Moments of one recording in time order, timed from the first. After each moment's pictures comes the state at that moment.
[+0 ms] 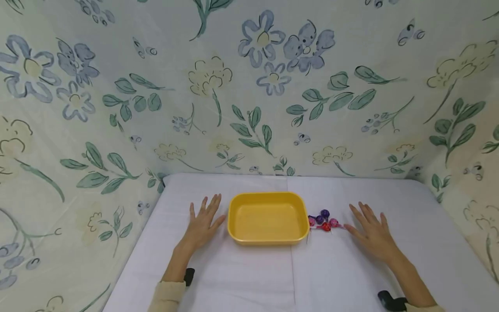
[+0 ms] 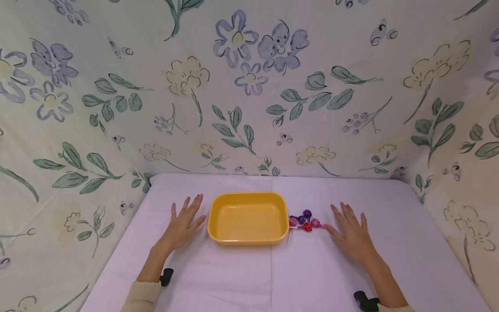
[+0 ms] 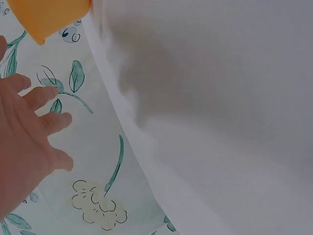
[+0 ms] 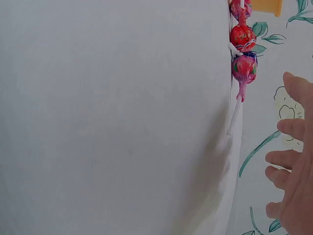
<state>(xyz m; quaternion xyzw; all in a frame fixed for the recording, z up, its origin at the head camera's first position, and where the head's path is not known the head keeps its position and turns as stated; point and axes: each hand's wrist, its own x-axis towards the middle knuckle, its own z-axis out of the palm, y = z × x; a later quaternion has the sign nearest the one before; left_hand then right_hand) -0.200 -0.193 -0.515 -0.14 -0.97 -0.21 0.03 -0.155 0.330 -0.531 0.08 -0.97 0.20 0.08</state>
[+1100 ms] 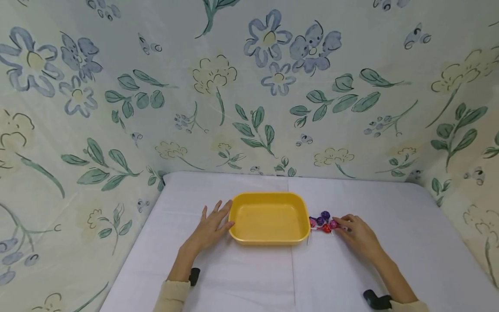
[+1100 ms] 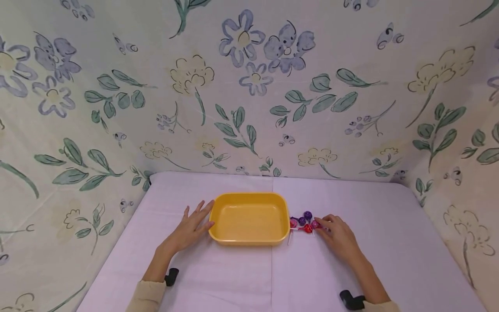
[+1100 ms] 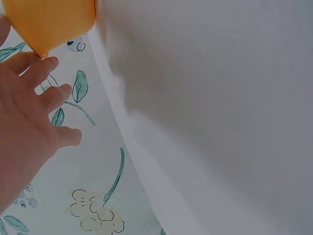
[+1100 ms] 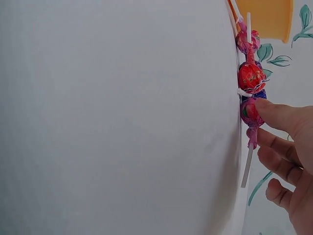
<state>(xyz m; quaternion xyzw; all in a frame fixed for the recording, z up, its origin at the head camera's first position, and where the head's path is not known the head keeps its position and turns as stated) -0.197 -0.181 -0.518 -0.18 -0.94 -0.27 -0.04 -0.167 0.293 -0.536 0.09 -0.97 0.19 0.09</state>
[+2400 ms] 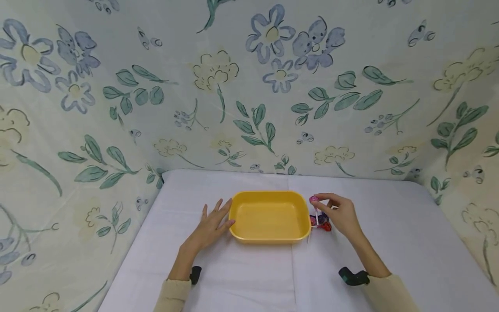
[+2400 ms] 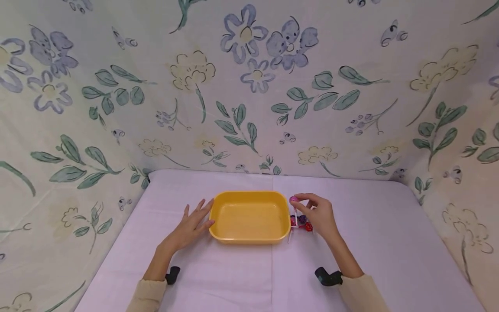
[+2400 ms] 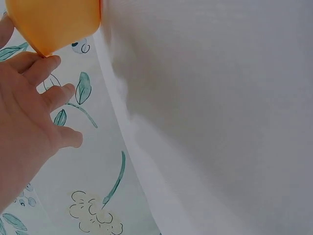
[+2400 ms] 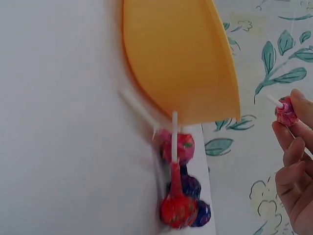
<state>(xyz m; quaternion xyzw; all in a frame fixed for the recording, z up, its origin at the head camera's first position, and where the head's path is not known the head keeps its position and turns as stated) -0.199 -0.182 -0.520 -0.18 -0.94 -0.29 -0.05 -0.202 0.226 -0.494 0.01 -0.90 0.42 0.13</state>
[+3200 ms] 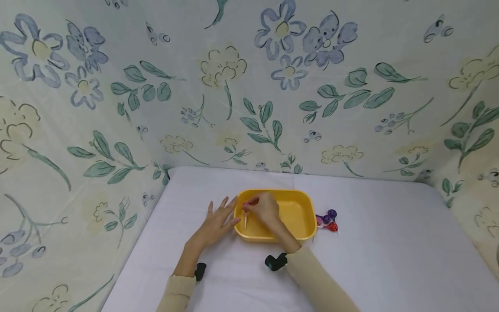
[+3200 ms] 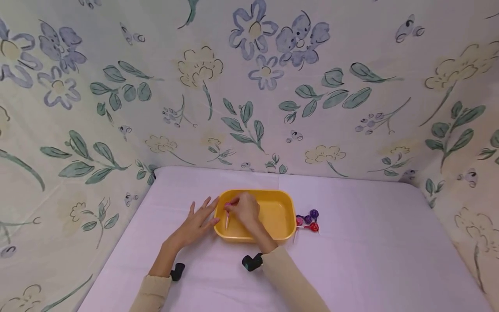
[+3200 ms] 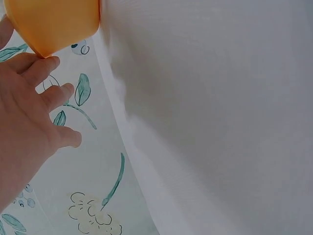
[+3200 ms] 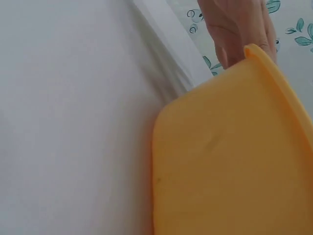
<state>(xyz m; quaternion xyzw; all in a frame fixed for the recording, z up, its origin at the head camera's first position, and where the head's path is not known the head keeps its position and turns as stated) -0.200 -0.184 -0.520 -0.20 -0.94 -0.29 -0.05 -0.246 0.018 -0.509 0.04 -0.91 0.42 -0.01</state>
